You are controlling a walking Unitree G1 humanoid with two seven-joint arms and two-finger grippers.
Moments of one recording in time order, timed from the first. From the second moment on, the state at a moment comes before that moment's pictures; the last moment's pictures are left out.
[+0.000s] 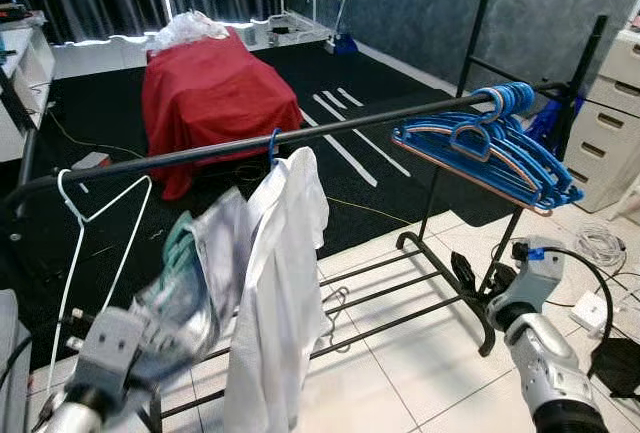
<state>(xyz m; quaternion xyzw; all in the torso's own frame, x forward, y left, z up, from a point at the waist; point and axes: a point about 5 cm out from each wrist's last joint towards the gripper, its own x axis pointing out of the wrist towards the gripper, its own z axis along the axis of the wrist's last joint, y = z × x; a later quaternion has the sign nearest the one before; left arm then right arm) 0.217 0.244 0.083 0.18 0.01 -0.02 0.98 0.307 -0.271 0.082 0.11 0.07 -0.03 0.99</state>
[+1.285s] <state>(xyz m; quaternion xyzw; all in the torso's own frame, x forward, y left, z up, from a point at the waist) 0.315 0.213 0.106 -0.02 0.12 0.13 0.98 0.305 -0.274 0.090 0.11 0.05 -0.05 0.99</state>
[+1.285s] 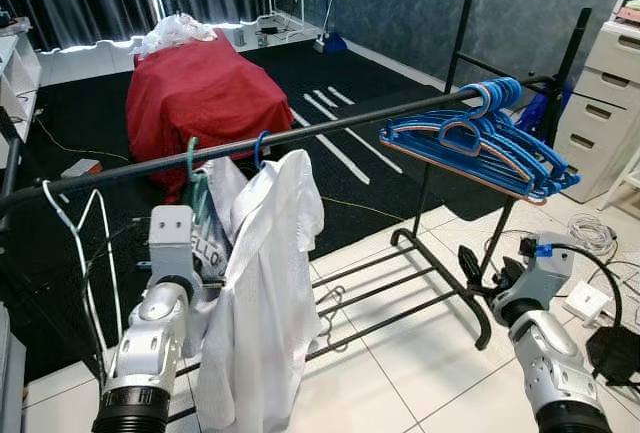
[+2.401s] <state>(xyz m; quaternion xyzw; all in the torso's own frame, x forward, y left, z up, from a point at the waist) 0.267 0.270 0.082 0.00 0.12 0.20 0.97 0.305 -0.274 0.090 0.11 0.06 -0.05 0.99</state>
